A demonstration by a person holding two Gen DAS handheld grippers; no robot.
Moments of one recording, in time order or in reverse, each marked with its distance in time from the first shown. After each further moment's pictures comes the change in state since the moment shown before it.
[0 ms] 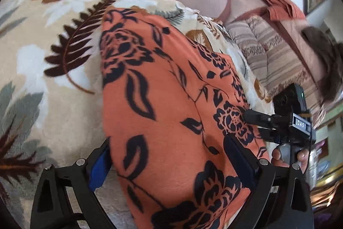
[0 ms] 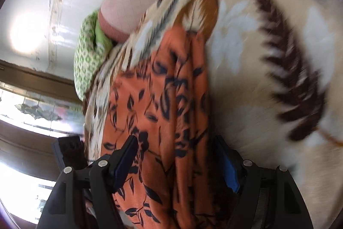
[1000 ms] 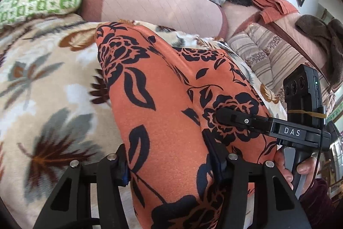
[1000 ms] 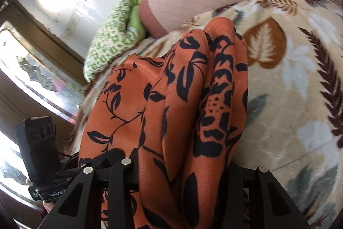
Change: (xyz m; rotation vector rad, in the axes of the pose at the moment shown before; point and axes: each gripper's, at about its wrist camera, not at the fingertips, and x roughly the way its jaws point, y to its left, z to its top) left arm -0.086 -0.020 -0.020 0.116 -0.185 0.173; right arm 0.030 0.108 -0.041 -0.325 -0.159 -0.068
